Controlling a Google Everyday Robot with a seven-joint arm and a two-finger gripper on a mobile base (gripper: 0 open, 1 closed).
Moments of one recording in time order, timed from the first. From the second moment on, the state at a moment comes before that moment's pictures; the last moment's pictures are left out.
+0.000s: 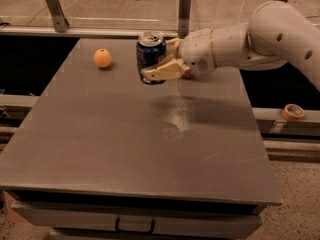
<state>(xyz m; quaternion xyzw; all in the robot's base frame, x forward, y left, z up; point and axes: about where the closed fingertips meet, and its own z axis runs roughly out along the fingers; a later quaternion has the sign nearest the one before) 0.595 0.005 0.938 -0.57 0.59 0.29 0.50</state>
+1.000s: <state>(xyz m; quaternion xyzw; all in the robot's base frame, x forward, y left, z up) 0.669 0.063 0.917 -0.53 0.63 0.27 0.51</state>
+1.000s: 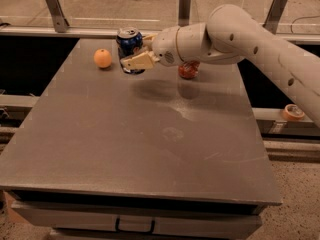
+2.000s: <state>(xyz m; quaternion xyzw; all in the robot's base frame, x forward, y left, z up) 0.725 0.073 0.874 -0.46 0.66 0.24 0.55</state>
